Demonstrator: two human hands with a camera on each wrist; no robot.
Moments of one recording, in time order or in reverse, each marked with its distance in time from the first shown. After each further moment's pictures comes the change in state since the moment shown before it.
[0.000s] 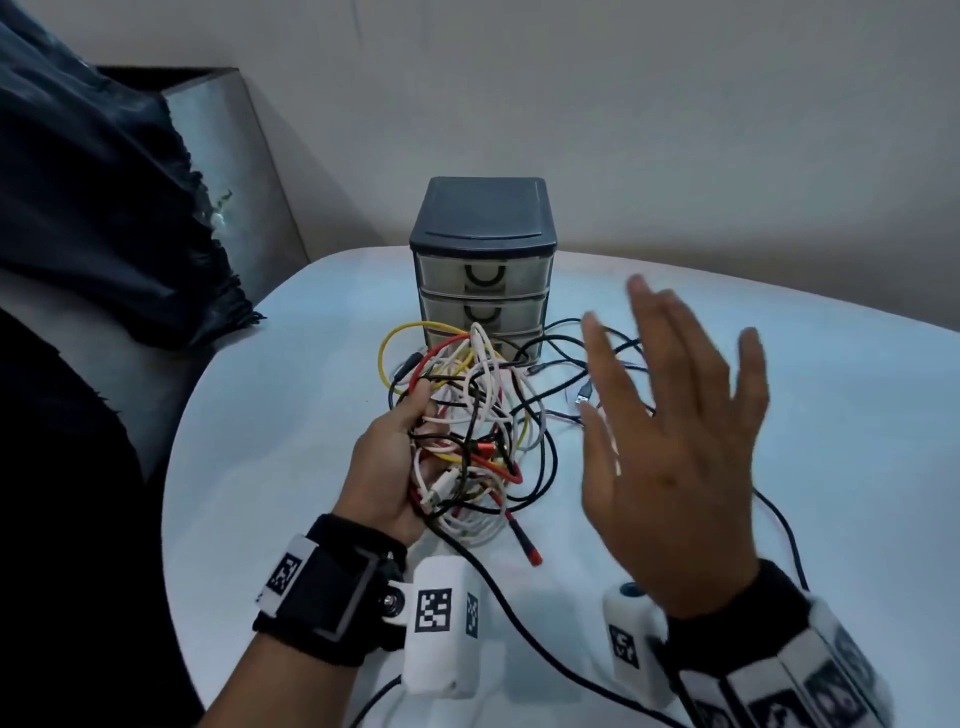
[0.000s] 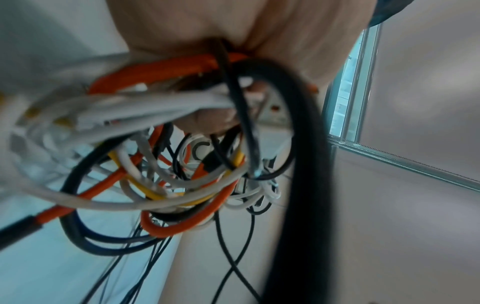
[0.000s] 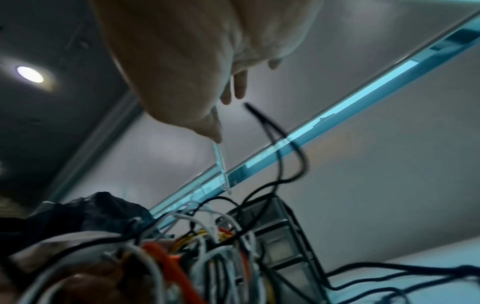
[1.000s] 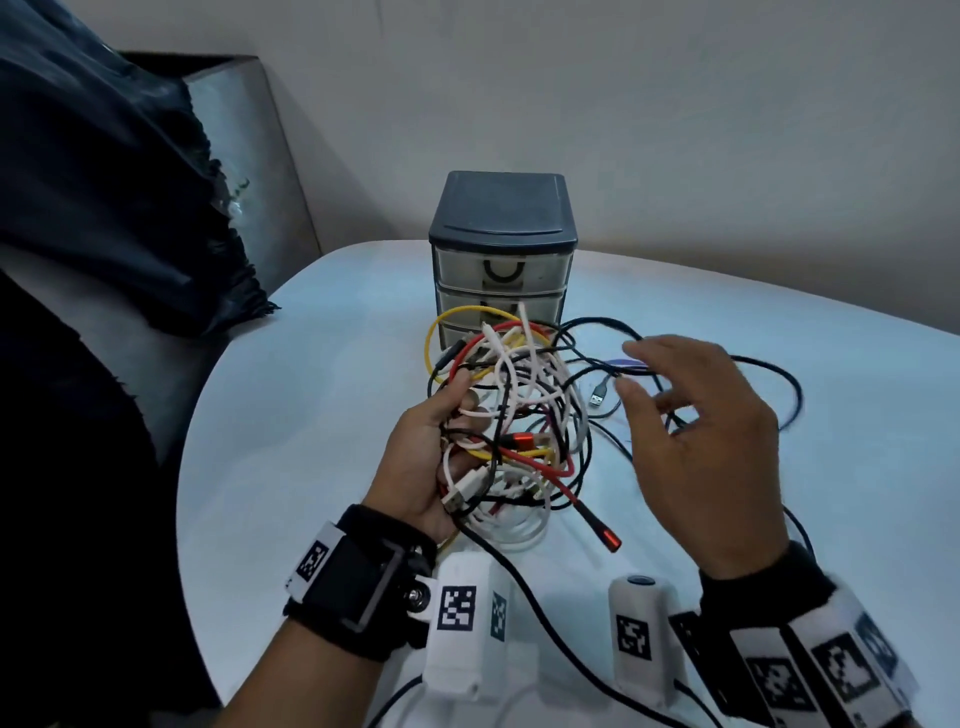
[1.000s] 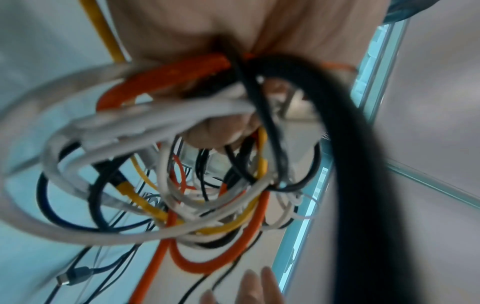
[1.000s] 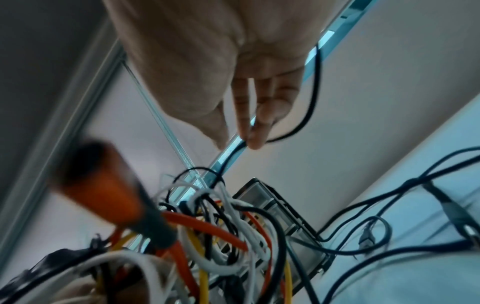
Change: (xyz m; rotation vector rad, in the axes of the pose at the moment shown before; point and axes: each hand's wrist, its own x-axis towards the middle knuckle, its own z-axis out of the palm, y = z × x) left_hand 0.001 0.002 -0.001 -0.156 -0.153 -0.198; right_hand 0.002 0.019 0.015 0.500 -0.033 0.405
